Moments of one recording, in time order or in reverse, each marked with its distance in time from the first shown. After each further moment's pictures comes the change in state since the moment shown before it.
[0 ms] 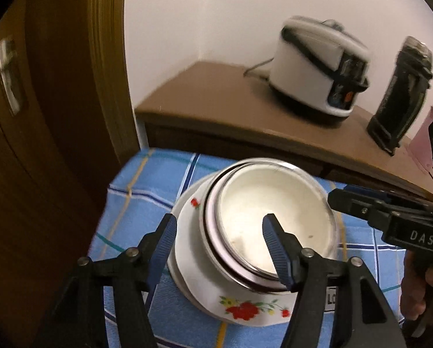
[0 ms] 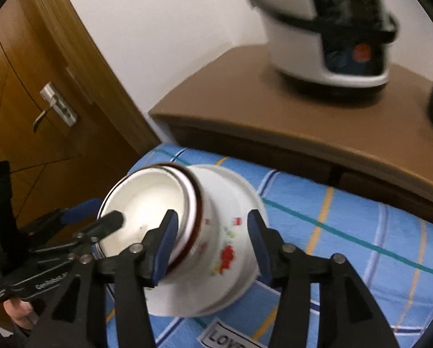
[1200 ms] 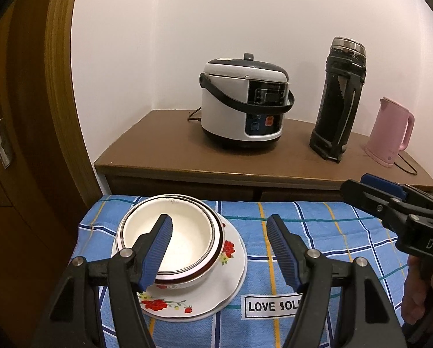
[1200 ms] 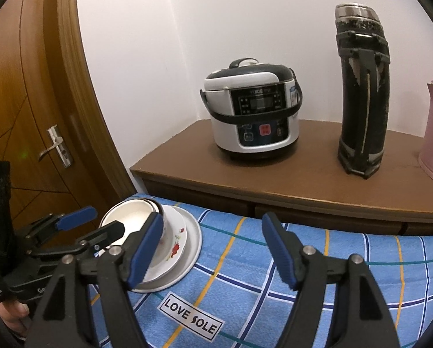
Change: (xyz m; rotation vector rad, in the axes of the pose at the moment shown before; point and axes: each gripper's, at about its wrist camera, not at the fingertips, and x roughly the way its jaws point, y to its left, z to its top) left arm -0.059 -0.090 -0.011 0.129 -0.186 -0.091; right arm -0.128 -0.019 -0.041 -0.022 -0.313 -0.166
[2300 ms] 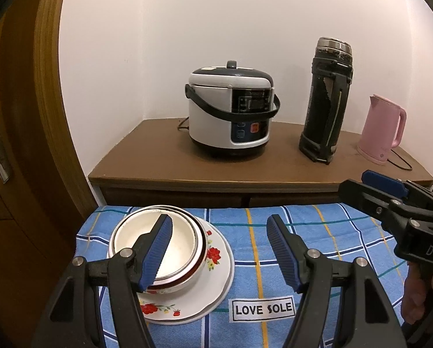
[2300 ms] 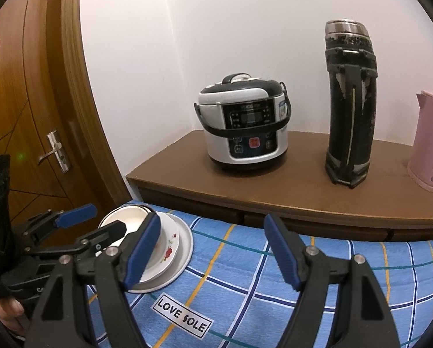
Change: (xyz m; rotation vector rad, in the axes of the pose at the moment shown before) left arm -0.011 -0.021 0.010 0.041 -0.016 -0.013; right arm -0.024 -0.007 0.006 -0.015 -0.046 -0.028
